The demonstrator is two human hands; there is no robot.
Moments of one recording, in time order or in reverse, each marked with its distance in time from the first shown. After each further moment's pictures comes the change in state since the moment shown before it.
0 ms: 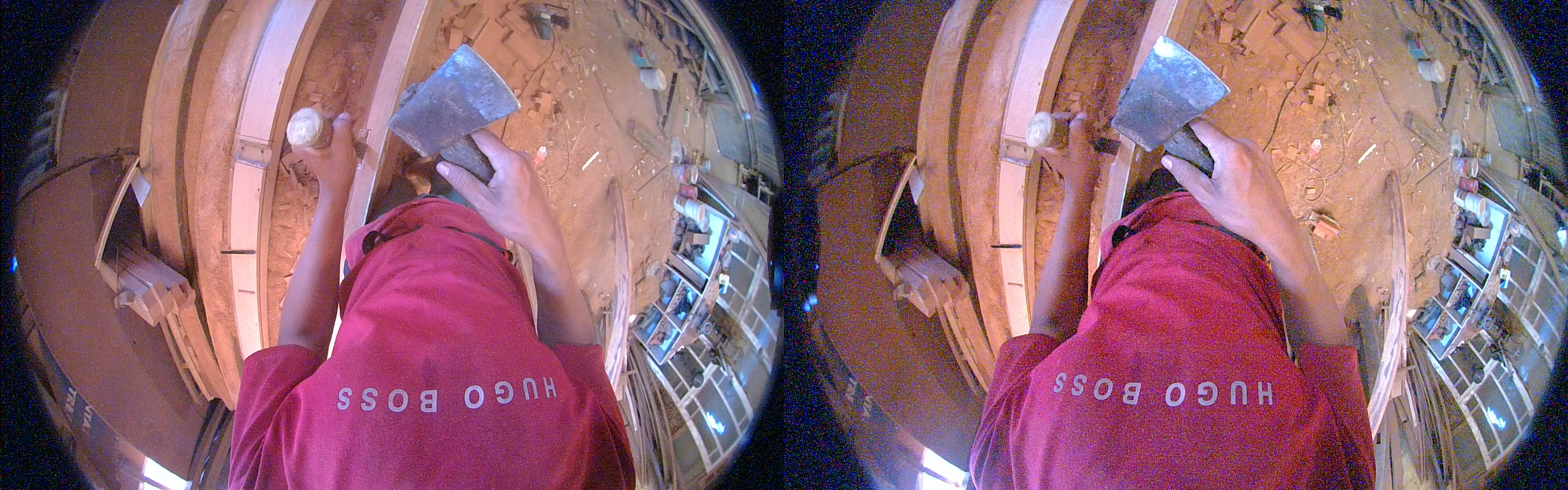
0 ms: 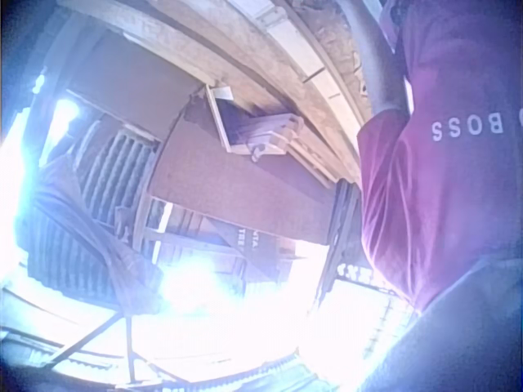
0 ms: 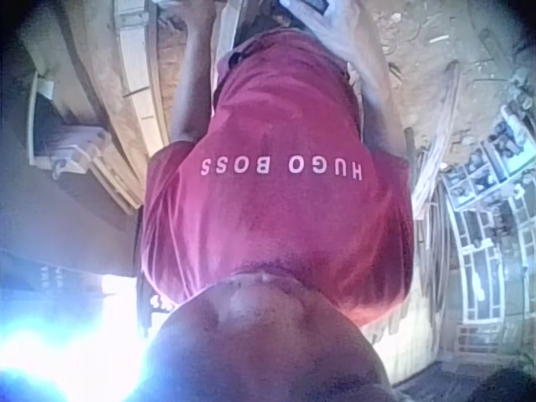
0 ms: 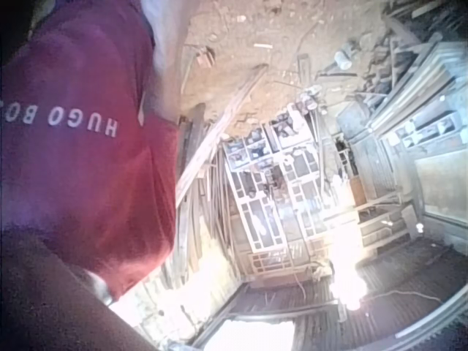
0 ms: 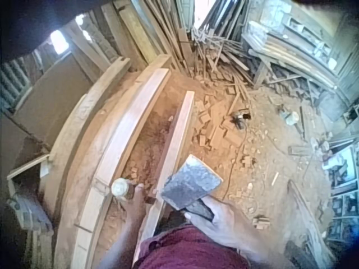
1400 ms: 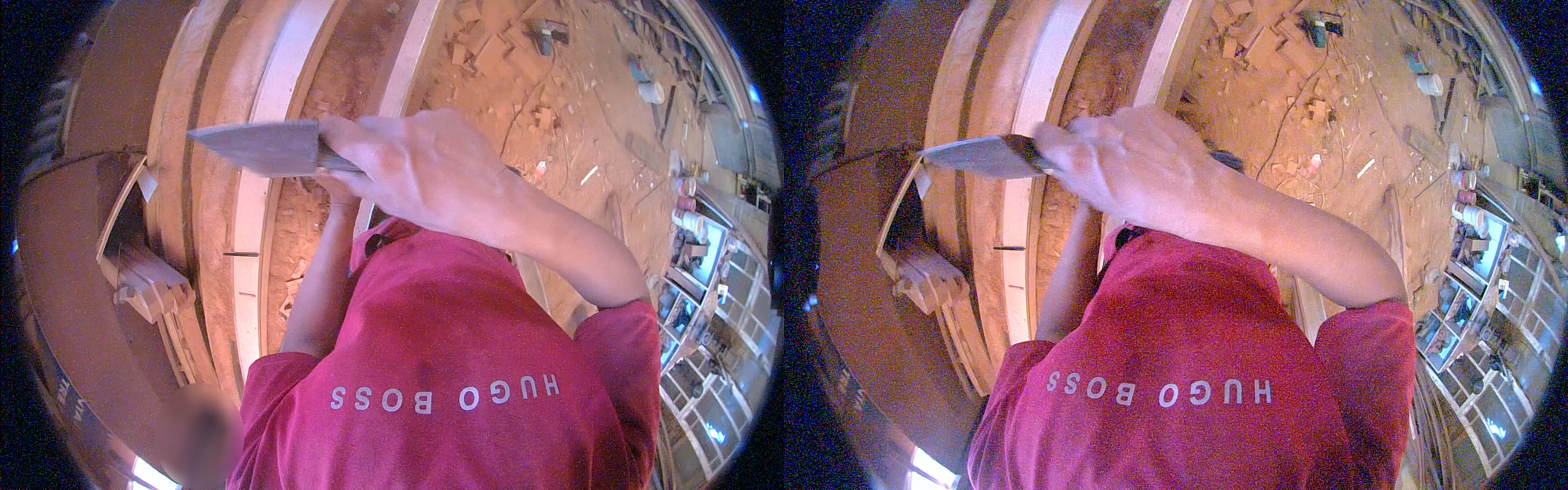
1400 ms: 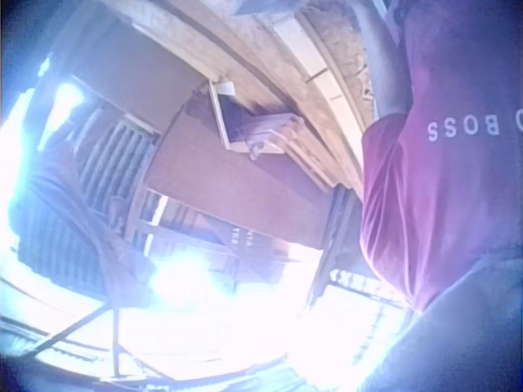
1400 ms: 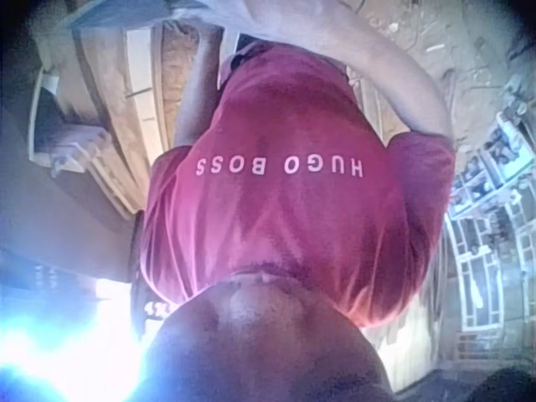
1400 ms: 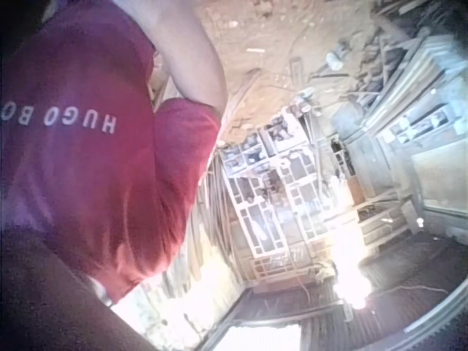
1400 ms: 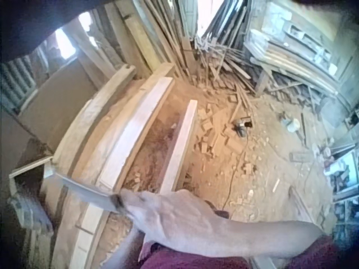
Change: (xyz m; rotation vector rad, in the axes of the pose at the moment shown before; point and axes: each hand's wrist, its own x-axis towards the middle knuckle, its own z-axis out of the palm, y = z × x) left_hand -0.020 -0.077 -0.028 -0.072 -0.130 0.228; right_hand 0.046 -0.105 0.004 -0.427 -0.169 -0.614
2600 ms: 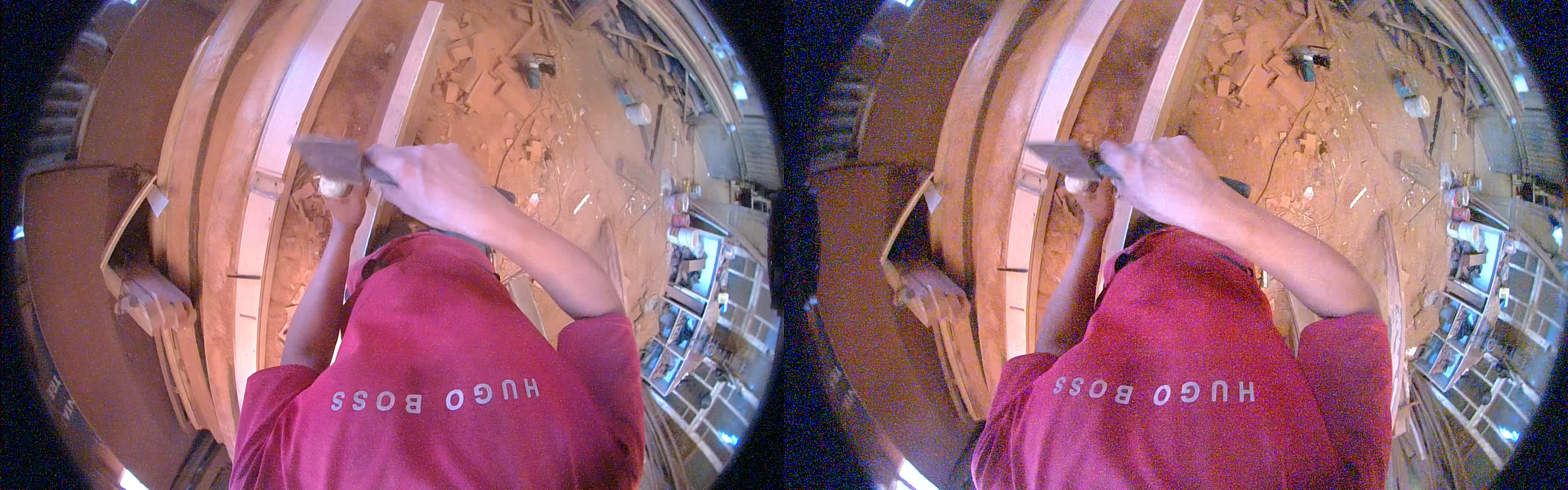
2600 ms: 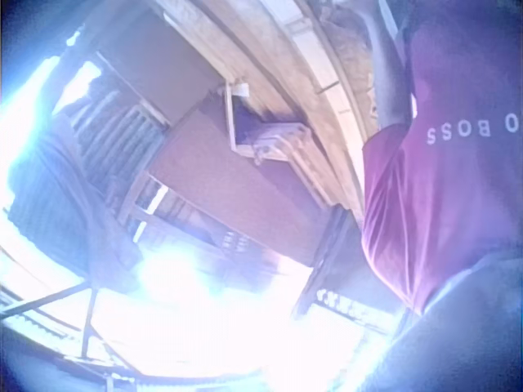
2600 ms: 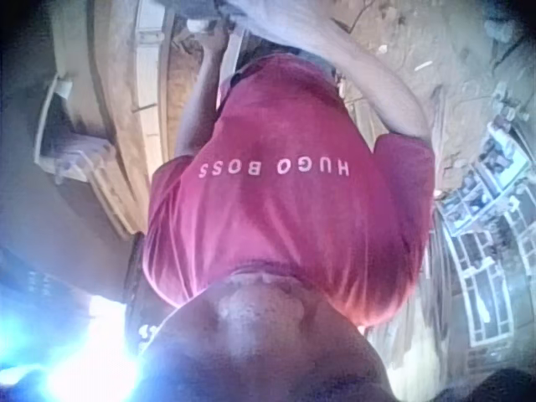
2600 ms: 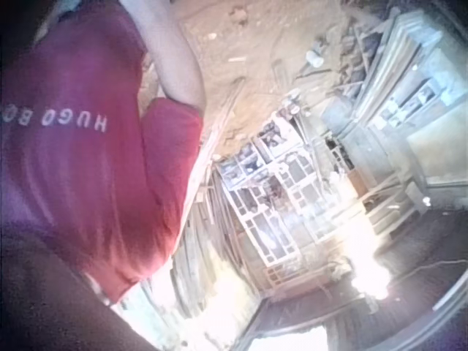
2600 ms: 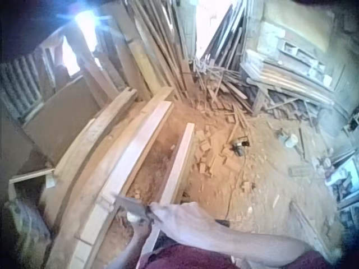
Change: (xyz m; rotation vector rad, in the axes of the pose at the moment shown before) left_hand 0.013 0.031 0.008 0.081 -0.058 -0.005; right_hand -0.024 0.028 0.019 -0.037 -0.085 0.155
